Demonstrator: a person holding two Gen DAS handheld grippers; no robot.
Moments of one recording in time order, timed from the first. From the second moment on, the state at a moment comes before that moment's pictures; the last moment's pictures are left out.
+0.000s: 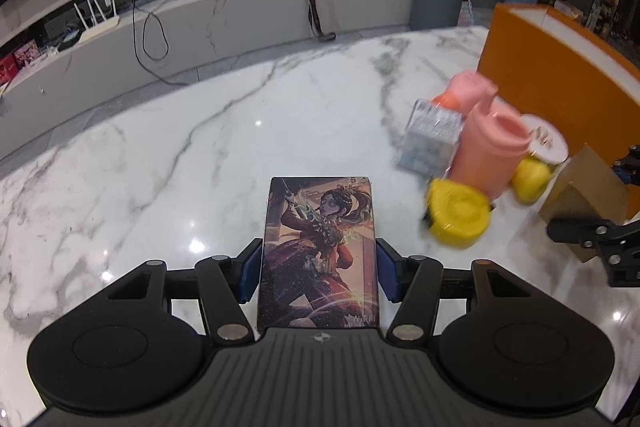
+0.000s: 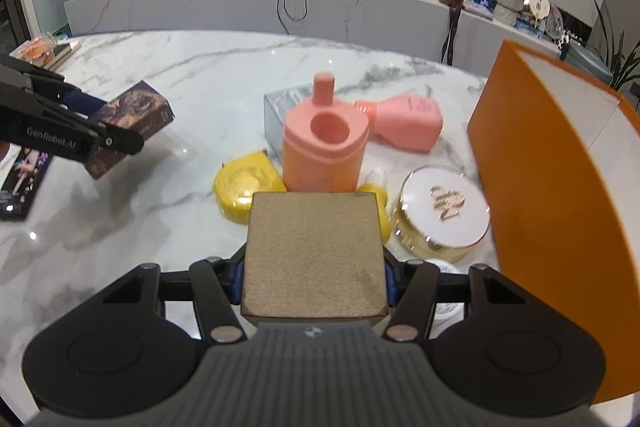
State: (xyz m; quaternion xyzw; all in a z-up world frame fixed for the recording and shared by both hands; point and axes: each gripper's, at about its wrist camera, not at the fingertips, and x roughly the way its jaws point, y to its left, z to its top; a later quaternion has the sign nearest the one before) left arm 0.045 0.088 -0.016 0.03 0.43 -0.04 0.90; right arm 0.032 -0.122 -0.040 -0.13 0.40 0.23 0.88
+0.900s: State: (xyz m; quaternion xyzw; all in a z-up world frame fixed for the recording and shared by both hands) left arm 0.022 -0.032 0.052 -0.01 0.36 -0.11 0.93; right arm -0.009 -0.235 0.071 -0.06 0.28 0.16 0.94
